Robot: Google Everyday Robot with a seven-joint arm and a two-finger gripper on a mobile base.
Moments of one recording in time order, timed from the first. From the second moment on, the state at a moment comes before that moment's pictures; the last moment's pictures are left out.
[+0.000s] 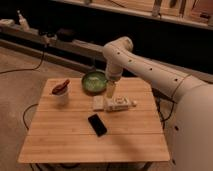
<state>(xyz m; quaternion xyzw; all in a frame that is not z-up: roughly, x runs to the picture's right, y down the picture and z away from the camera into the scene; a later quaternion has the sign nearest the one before) 0.040 -0.002 0.781 -0.29 -0.03 0.09 0.95</state>
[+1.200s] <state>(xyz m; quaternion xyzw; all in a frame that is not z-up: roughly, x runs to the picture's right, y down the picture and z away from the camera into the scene) 0.162 0.103 0.701 -0.33 0.00 0.14 0.93</state>
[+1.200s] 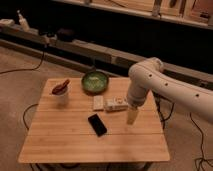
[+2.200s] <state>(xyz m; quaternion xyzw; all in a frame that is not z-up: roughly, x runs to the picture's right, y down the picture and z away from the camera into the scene) 0.290 0.000 0.776 -0.30 0.12 0.26 0.91</state>
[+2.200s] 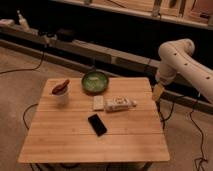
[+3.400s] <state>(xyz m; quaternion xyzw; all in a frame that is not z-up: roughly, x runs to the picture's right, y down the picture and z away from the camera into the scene) 0.035 0.020 0.797 -0.31 0.03 0.03 0.95</state>
